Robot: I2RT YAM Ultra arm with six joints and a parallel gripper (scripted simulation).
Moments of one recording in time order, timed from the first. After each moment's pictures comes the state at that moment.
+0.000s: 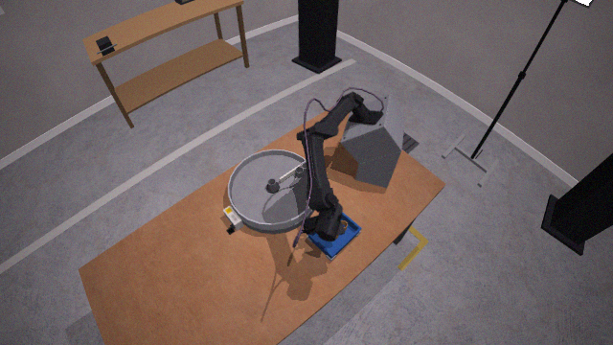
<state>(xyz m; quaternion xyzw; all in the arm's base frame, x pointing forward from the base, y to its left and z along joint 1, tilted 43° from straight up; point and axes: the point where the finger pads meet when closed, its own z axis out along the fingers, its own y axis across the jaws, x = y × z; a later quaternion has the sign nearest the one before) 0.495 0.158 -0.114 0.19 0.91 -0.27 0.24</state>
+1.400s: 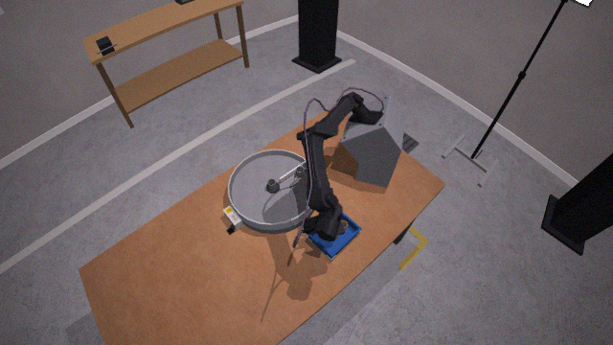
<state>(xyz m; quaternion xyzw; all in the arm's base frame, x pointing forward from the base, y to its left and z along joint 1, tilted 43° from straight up) 0.494 0.157 -0.113 0.19 0.91 -0.27 0.24</state>
